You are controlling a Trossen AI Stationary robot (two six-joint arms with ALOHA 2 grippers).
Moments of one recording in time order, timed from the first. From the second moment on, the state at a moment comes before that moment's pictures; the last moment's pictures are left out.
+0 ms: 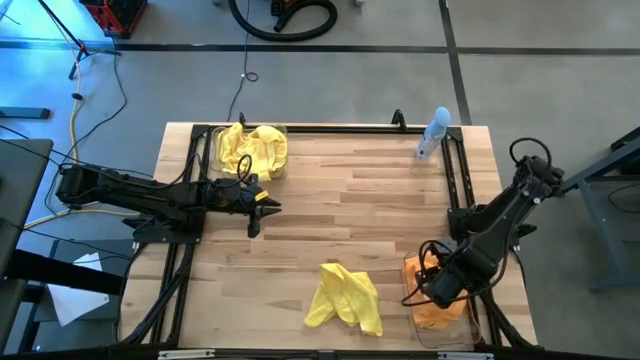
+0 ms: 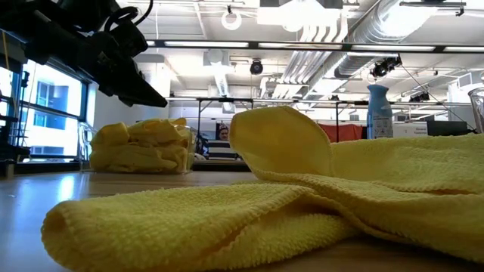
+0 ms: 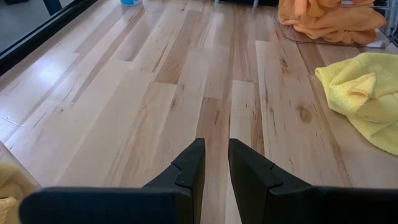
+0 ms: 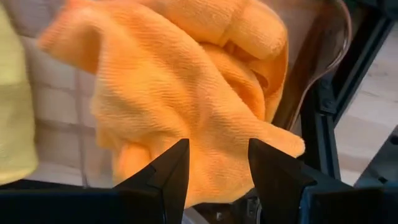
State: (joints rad) left arm 0.04 0.96 0.32 0.18 -0.07 -0.08; right arm 0.82 1.41 1.19 -1.34 -0.12 2.12
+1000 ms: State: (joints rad) left arm 0.04 0.96 0.32 0.18 -0.07 -0.08; right arm 0.84 1.42 0.84 -0.90 -0.11 2.20
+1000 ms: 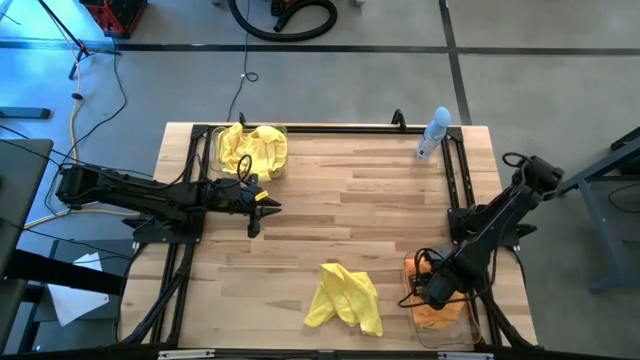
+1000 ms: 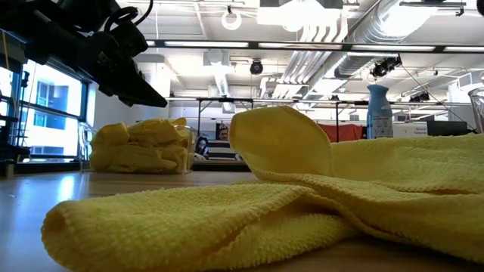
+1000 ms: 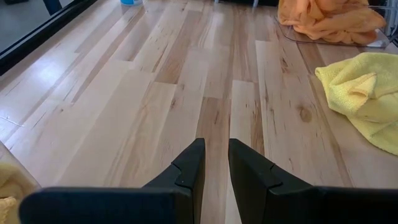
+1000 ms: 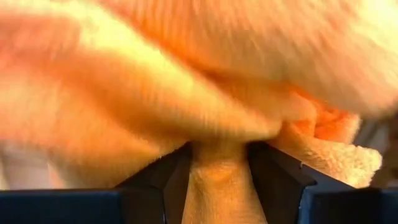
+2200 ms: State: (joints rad) left arm 0.04 0.96 0.32 0.18 -0.07 -0.12; right arm 0.36 1.31 0.88 -0.85 0.37 1.01
